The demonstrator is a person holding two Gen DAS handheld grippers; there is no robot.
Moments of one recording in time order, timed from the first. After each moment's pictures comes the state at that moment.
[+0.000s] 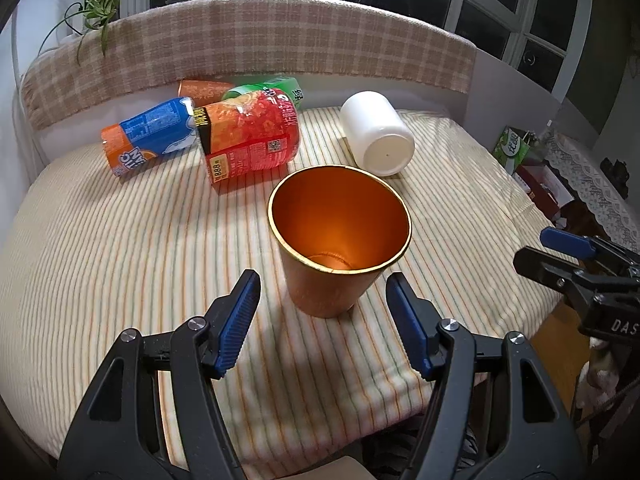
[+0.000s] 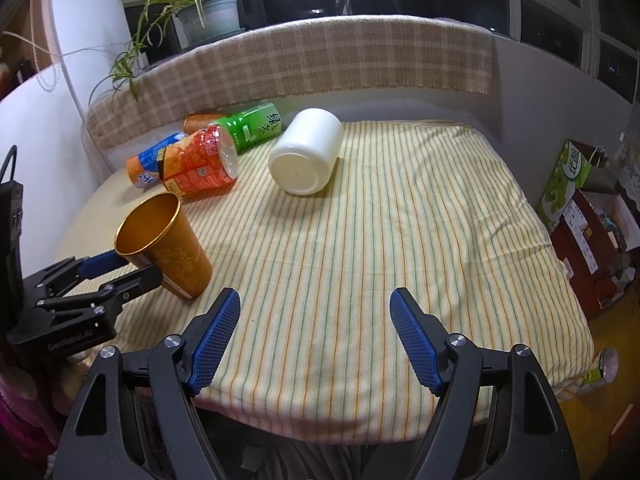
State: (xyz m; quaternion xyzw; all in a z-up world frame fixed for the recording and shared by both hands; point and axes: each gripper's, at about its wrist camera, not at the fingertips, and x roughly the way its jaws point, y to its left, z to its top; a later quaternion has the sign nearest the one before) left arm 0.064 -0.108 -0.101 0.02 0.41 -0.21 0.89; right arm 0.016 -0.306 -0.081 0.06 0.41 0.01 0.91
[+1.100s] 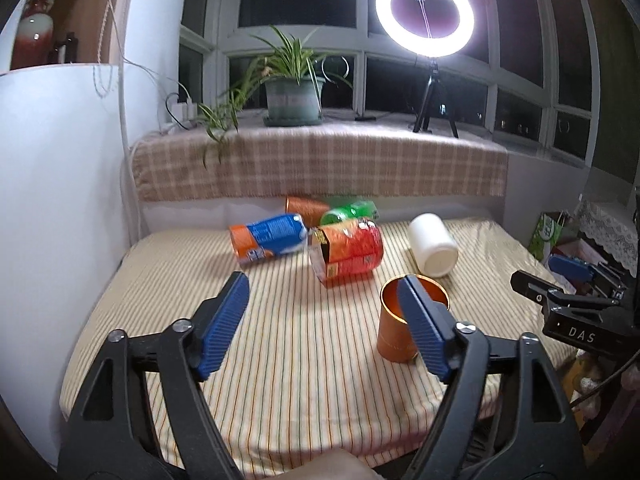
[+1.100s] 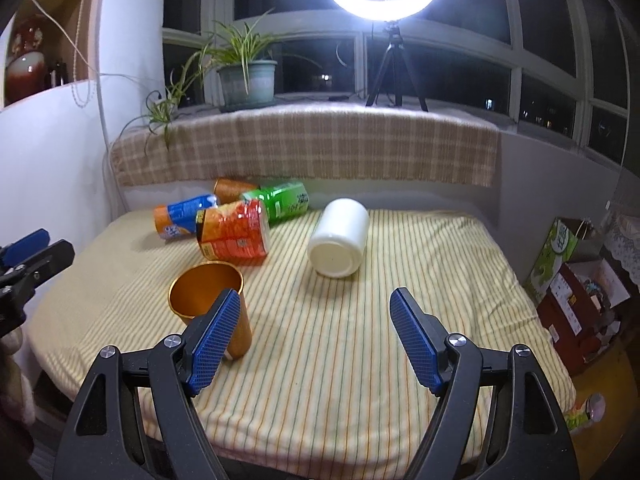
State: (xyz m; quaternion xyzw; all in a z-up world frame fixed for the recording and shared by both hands) left arm -0.005 -0.029 -0.016 0.00 0.23 -0.10 0.97; right arm -0.001 -0.257 -0.038 0.01 0.28 0.00 0.96
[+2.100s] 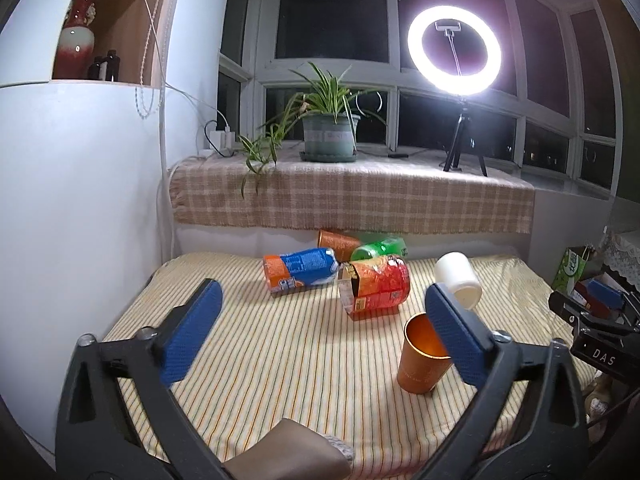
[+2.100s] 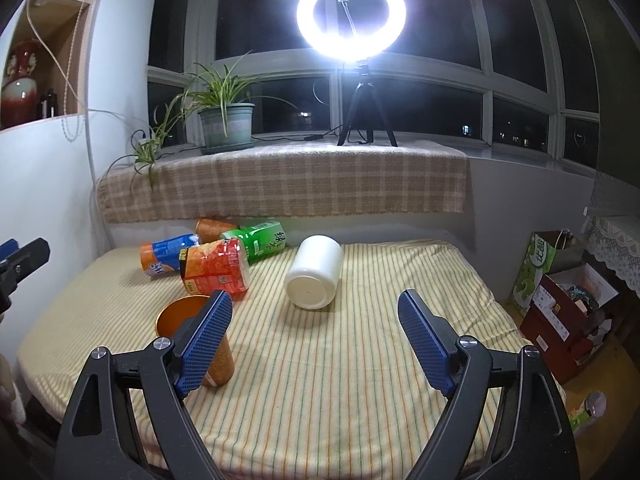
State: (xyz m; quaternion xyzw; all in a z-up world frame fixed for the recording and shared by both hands) left arm -0.017 -0.022 -0.009 -0.01 0.17 -0.04 0.99; right arm -0.019 -0.267 -0.029 0.01 0.21 -0.04 0.98
